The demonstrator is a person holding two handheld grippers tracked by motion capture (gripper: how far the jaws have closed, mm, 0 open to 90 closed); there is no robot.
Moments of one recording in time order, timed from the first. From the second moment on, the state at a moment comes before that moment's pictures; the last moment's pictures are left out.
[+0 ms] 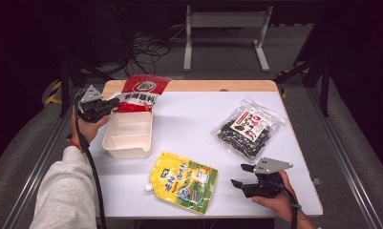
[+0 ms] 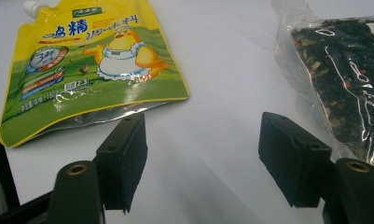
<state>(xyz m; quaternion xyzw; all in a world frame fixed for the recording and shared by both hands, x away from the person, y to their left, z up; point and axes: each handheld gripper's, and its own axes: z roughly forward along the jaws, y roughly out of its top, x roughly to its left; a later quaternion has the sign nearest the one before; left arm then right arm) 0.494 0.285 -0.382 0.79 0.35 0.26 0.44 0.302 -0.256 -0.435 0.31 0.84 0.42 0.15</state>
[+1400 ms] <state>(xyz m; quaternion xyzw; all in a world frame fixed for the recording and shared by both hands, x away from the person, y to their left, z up) 0.506 0.274 -0.379 0.73 0.39 0.30 0.48 0.307 -0.255 -0.439 0.30 0.85 0.41 0.15</state>
